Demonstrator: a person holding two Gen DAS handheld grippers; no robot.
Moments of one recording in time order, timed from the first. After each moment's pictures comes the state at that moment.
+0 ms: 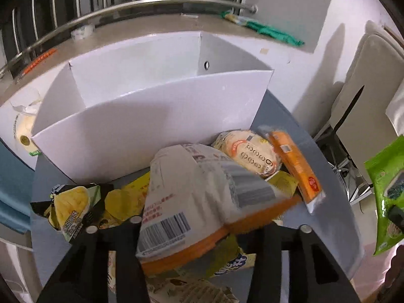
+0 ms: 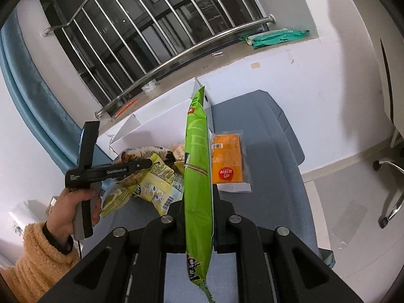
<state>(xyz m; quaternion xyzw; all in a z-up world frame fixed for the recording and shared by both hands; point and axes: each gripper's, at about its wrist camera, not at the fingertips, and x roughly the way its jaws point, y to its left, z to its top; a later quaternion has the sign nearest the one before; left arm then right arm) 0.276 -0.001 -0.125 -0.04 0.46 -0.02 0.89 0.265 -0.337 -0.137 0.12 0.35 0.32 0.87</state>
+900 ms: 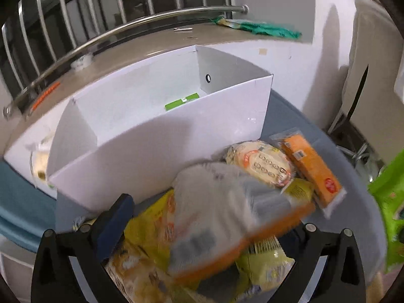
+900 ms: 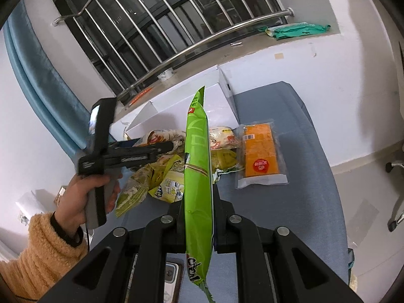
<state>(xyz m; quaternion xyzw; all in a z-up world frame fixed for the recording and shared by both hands) 0.298 -0.020 -0.120 0.06 0.44 0.01 0.90 0.257 -0.303 -0.142 0.11 0.36 0.35 0.86</state>
